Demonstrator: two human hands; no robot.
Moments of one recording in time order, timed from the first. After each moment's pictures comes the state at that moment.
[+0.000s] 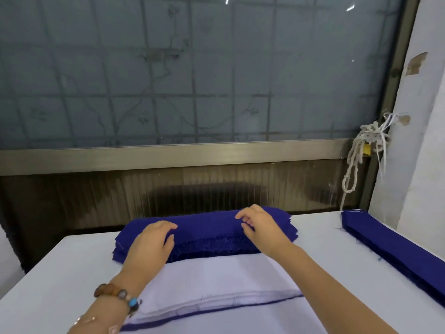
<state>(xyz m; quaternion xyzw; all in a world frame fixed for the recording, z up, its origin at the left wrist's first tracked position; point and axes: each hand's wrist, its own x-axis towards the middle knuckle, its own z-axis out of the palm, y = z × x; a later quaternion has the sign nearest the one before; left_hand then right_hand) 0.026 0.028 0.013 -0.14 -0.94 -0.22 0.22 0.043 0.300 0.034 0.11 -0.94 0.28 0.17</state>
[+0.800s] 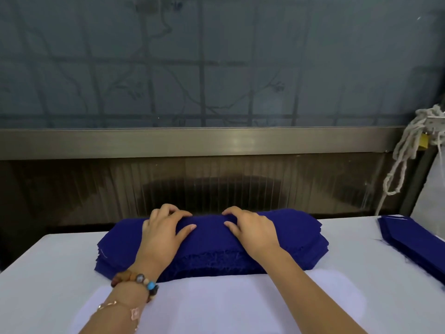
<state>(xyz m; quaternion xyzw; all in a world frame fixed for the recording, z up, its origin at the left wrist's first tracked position) -0.065 0.050 -0.014 -0.12 -0.95 -0.22 0.21 -0.059 0.268 -0.010 0.11 -0.96 0.14 0.21</state>
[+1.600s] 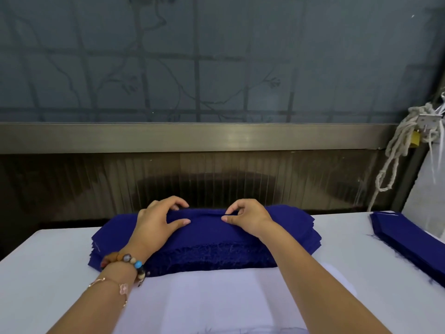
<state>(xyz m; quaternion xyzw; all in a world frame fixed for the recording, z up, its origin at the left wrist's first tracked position) -0.075 0.044 -0.001 -0.18 -0.92 -0.30 0.19 -0.078 0.283 0.003 0.01 -0.89 0.45 0.04</state>
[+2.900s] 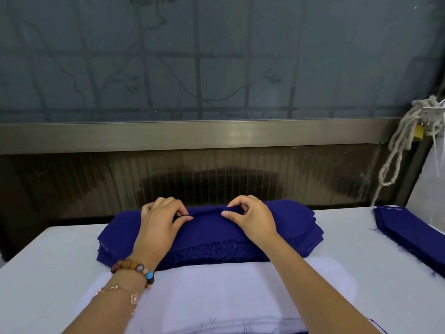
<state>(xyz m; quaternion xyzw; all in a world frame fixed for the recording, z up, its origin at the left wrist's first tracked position) -0.058 0.050 -0.009 -0.17 -0.91 -0.24 0.29 -0.054 0.275 -0.010 0.04 -0.88 0.43 0.18</state>
